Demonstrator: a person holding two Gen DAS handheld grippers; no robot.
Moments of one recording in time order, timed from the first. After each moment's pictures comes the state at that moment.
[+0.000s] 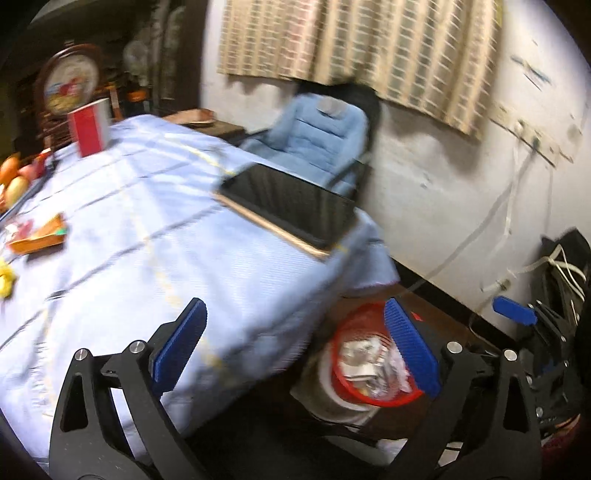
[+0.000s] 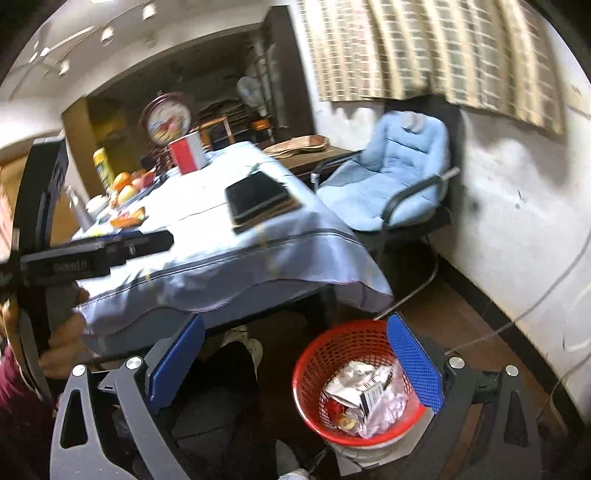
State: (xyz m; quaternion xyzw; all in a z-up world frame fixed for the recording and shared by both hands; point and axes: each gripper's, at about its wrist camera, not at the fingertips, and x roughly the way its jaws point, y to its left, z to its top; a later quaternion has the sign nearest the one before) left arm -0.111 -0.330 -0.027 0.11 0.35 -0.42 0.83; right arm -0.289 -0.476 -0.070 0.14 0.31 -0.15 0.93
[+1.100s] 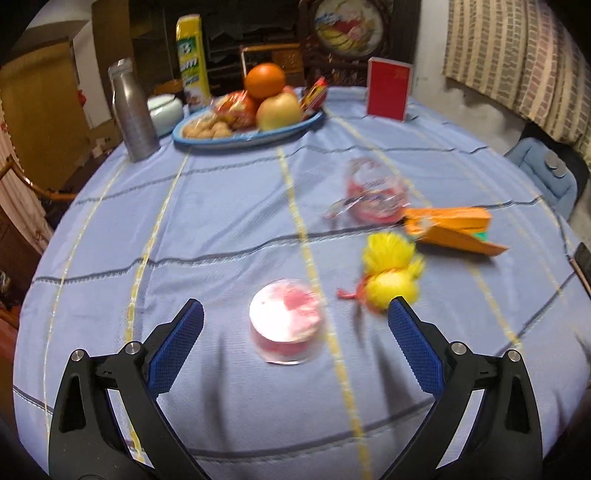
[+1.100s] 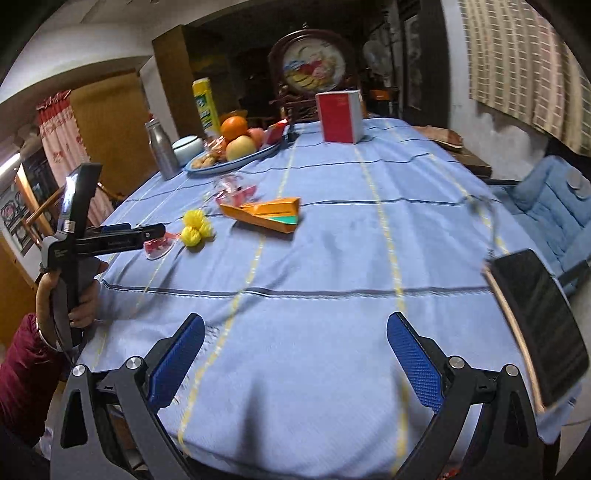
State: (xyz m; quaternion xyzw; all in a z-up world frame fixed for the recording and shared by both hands) left arm 0.138 -0.027 -0.044 0.07 0.41 -0.12 0.90; right arm -0.017 -0.302 -0.031 0.07 0.38 0.06 0.92
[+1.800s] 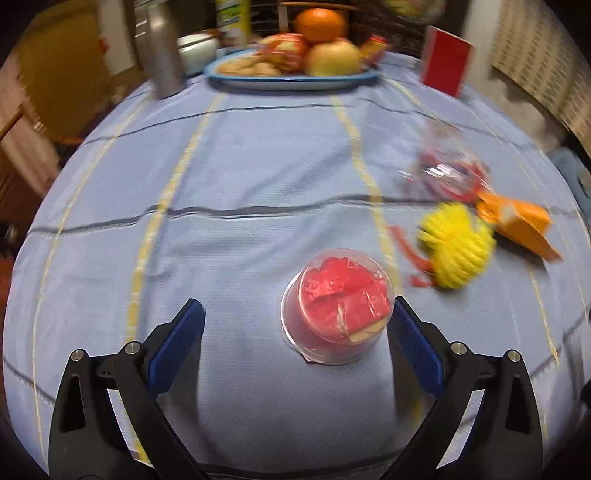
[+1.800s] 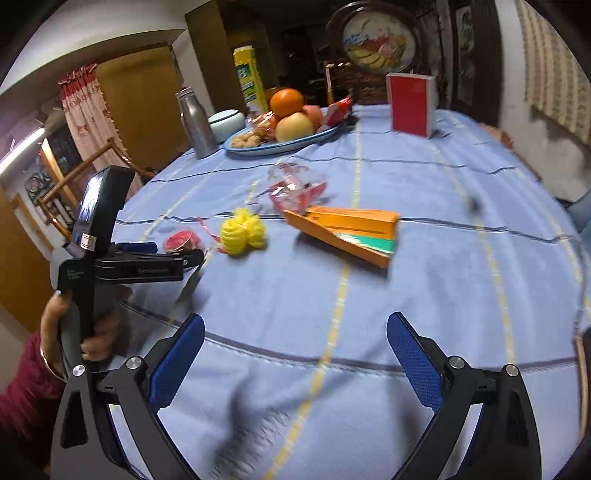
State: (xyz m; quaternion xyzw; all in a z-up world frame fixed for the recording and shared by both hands) left arm 0.166 0.009 -0.071 0.02 0.49 -0.05 0.87; right arm 0.081 -0.234 -0.045 0.07 0.41 0.14 0.90
